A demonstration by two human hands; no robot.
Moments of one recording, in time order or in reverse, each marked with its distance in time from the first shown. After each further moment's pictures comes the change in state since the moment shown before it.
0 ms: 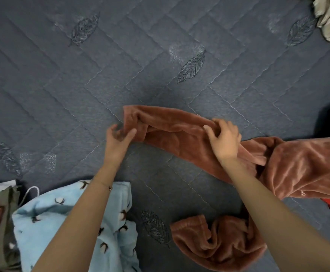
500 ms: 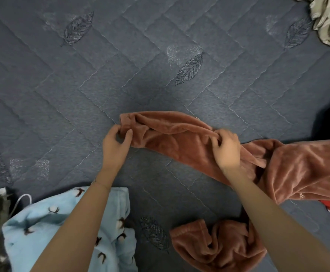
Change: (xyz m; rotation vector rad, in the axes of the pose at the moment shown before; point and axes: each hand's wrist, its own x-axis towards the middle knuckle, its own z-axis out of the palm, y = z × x) left_hand 0.008 0.004 0.004 0.217 0.031 0.406; right_hand -0.003 0.020 0.008 -0.027 0.032 -0.083
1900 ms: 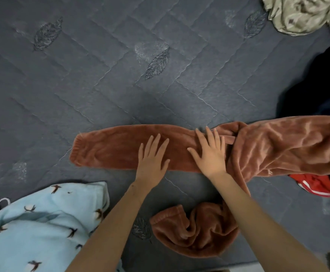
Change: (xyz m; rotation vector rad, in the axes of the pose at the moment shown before) left_hand -0.112 0.021 0.125 0.705 -0.480 0.391; right_hand -0.062 0.054 -0.032 -0.219 -0.167 -0.098
